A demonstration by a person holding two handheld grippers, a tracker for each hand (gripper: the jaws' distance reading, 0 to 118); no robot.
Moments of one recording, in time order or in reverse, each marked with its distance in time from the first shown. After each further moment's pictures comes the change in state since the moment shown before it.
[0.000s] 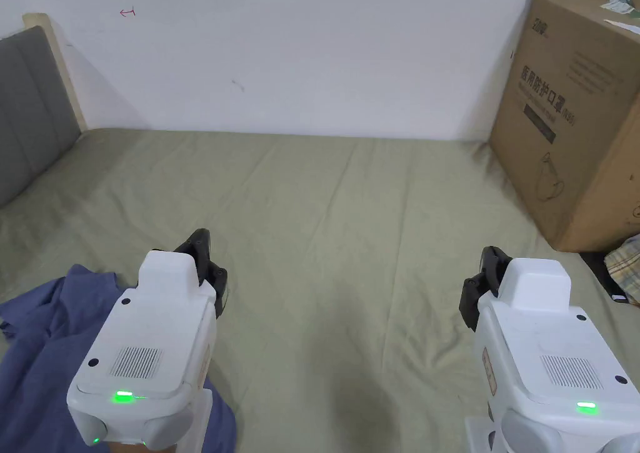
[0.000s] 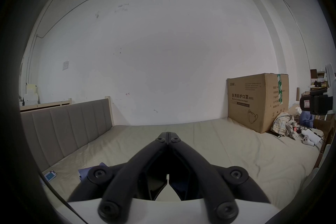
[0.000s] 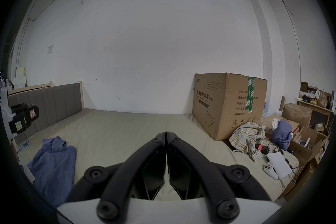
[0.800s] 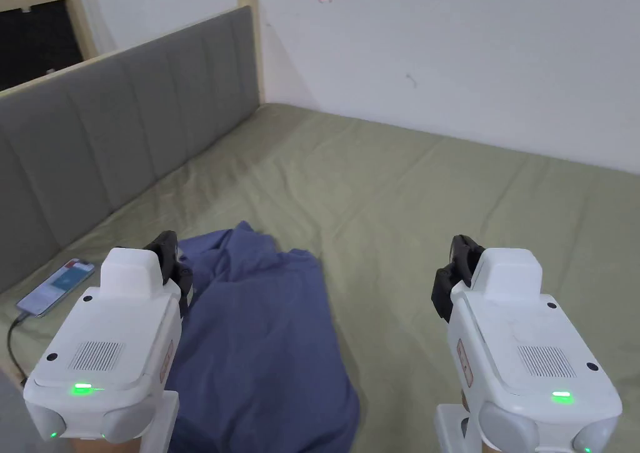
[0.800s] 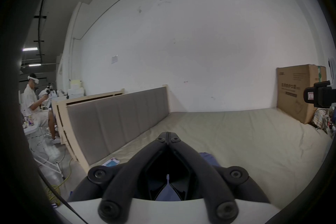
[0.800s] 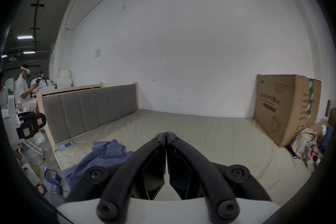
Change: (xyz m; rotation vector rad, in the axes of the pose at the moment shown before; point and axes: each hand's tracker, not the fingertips) left arm -0.172 -0.019 0.086 -0.108 0.432 -0.009; right arm -0.180 0.007 -0.031 0.015 0.480 0.006
